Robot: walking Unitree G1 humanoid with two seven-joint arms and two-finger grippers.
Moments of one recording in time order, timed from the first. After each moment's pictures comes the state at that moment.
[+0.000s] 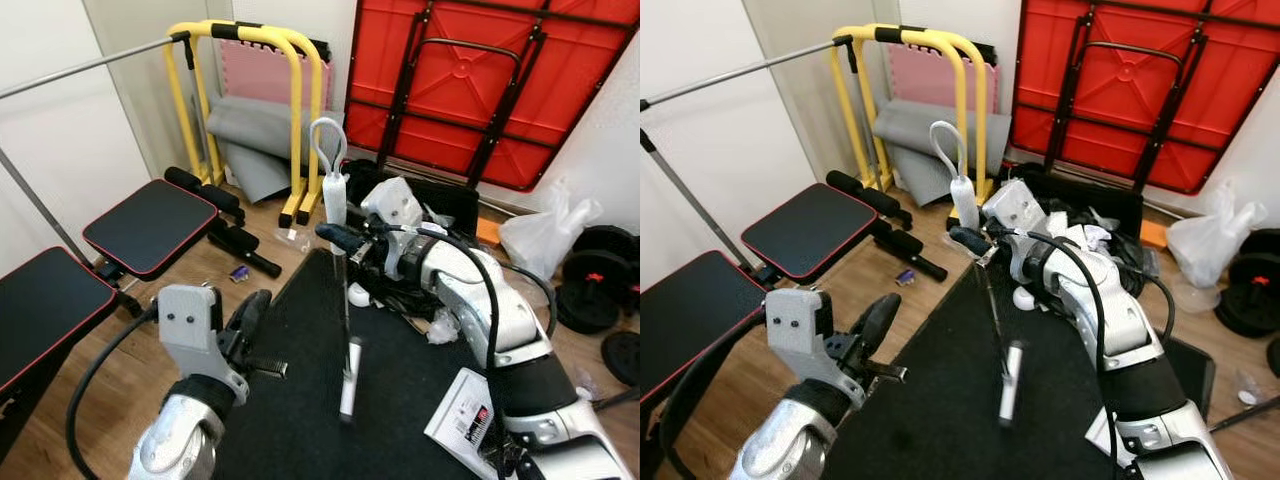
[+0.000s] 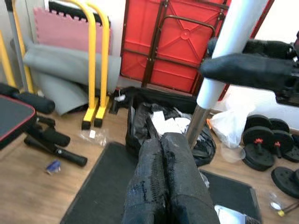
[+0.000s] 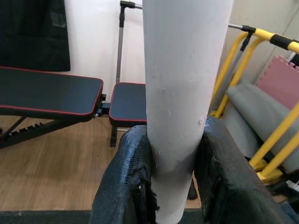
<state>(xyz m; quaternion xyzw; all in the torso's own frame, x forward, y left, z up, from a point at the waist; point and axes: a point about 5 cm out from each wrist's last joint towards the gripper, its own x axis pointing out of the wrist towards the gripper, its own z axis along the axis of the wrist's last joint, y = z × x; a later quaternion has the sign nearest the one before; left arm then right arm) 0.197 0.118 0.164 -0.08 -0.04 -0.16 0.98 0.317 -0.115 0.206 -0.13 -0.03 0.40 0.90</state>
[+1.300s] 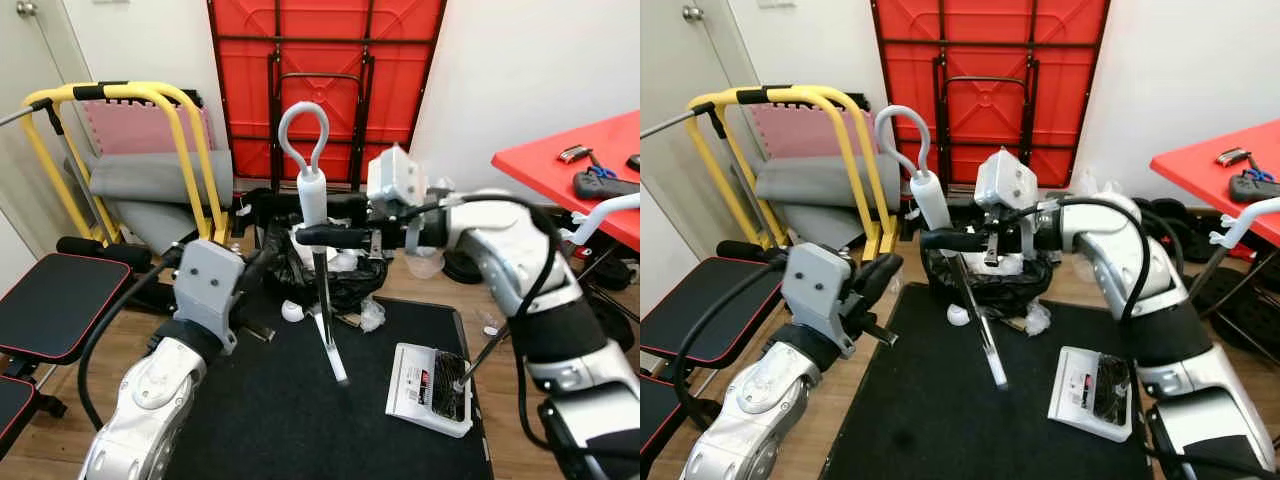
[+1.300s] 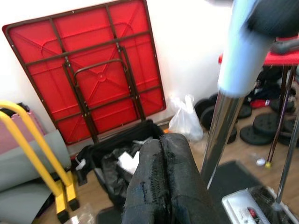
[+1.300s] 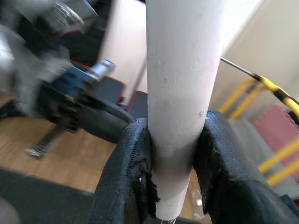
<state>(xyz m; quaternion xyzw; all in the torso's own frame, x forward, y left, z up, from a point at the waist) 0.240 0.134 0.188 0.11 -0.11 -0.18 0.97 0.316 -0.106 0.279 -0.21 -0.10 0.63 0.74</state>
